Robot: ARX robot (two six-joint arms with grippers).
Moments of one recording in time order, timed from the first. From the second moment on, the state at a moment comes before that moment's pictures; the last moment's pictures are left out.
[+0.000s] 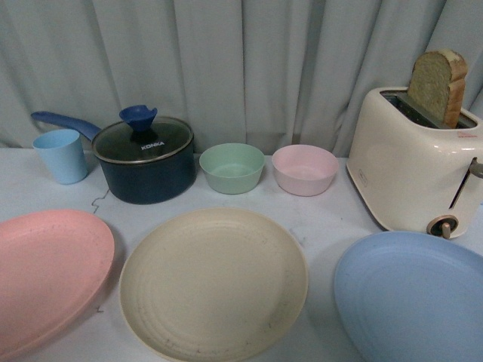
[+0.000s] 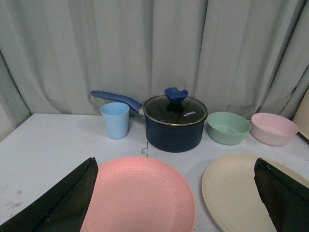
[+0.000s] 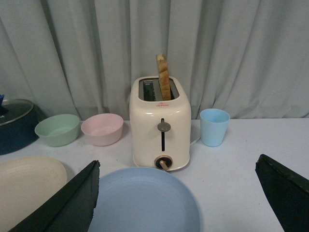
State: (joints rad) left arm 0.00 0.01 0.01 0.00 0.00 -0.01; right arm 0.00 0.00 0.01 0.00 0.00 0.00
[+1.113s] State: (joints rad) left arm 0.00 0.01 0.01 0.00 0.00 -0.01; right arm 0.00 0.00 0.01 0.00 0.00 0.00
